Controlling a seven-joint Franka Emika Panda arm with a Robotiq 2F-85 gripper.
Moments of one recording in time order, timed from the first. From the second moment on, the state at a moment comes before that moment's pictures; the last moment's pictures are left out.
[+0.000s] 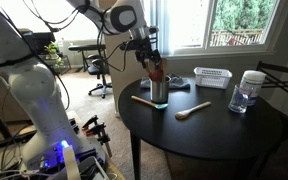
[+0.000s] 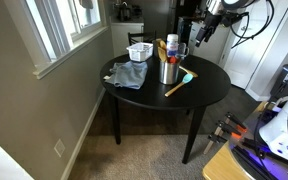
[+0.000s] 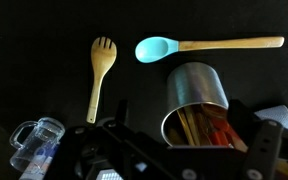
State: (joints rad) arm -0.04 -0.34 -0.09 -2.52 -0.16 2.48 -0.10
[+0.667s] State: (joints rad) arm 0.03 -0.11 -0.07 -2.26 -0.02 2.48 -0.14
